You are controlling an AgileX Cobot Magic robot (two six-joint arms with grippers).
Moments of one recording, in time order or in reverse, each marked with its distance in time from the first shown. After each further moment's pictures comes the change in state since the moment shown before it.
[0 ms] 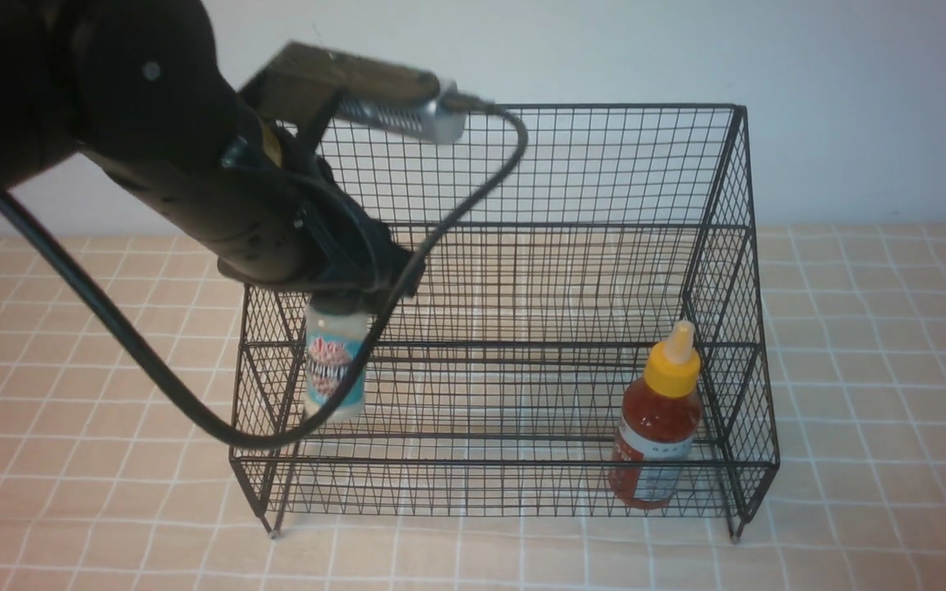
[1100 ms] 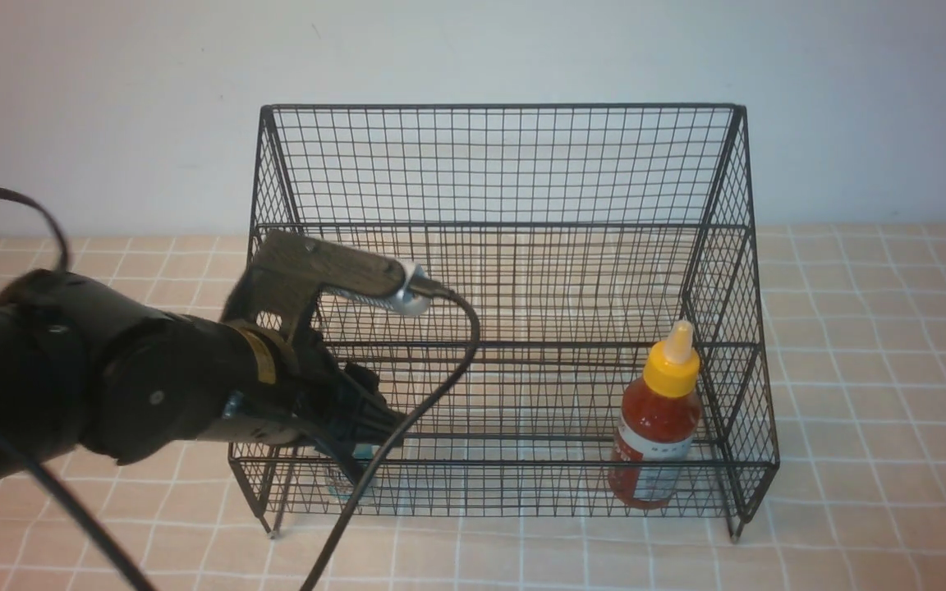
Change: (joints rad) right arm 0.000 0.000 0.000 -0.001 0.000 -0.015; left arm -0.003 -0.037 0.527 0.006 -0.602 -0.045
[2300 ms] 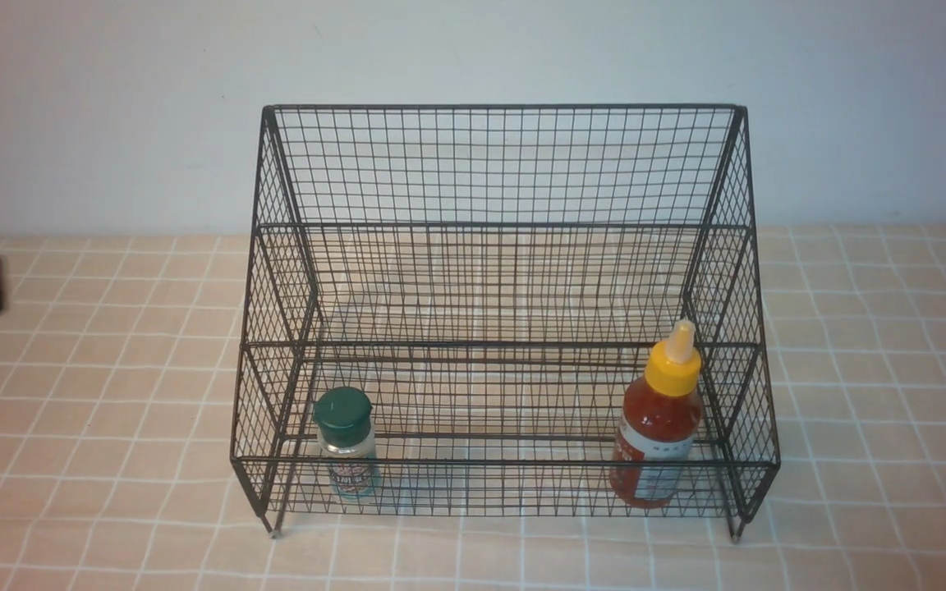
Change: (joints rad) right arm 0.000 0.000 0.000 0.002 0.000 -0.001; left arm 0.000 -0.927 -0.090 0.029 0.416 0.000
